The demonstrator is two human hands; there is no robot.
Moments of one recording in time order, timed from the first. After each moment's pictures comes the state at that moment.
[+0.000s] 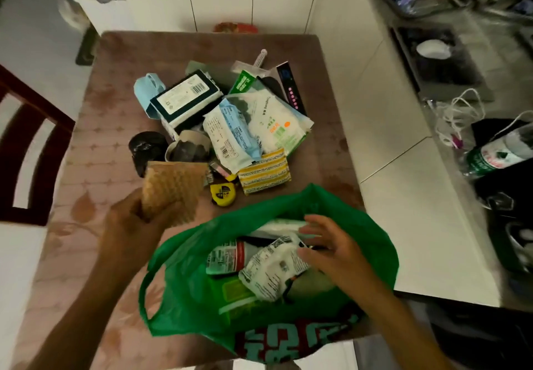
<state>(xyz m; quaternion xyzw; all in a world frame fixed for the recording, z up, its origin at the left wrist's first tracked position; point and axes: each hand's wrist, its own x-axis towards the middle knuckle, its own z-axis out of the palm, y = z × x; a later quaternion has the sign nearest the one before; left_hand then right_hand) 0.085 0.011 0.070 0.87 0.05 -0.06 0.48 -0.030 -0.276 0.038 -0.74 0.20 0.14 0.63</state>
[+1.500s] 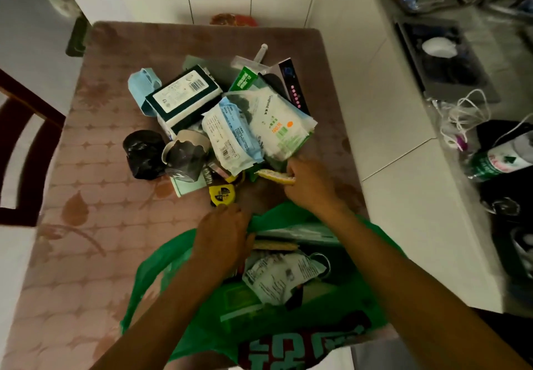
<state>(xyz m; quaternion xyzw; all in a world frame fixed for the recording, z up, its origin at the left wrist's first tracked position) 0.085 -0.074 0.004 0.95 -0.26 -0.09 0.14 0.127 -0.285 -0.009 -0.98 0.07 0.08 0.19</state>
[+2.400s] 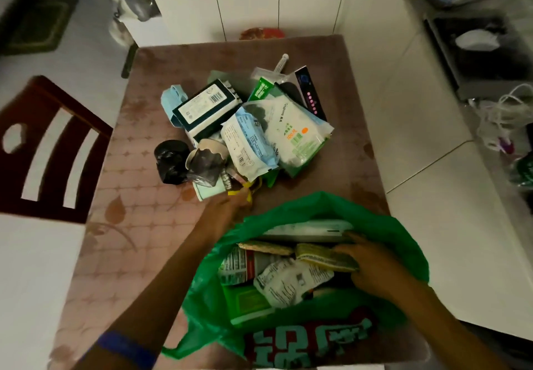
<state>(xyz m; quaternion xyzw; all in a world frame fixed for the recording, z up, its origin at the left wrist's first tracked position) 0.122 -0.063 -0.008 0.83 0.03 -0.28 0.48 -0.007 -0.339 -0.001 -0.94 0.01 0.31 0.17</state>
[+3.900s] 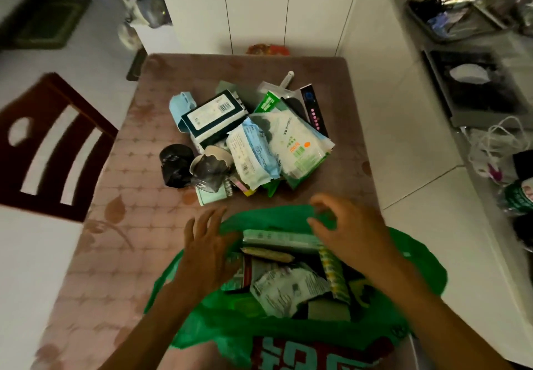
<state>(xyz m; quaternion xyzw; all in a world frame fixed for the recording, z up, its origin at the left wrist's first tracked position) 0.065 -0.026 -0.004 0.97 -0.21 -0.09 0.06 0.046 -0.290 0.094 -0.96 0.04 0.06 0.27</state>
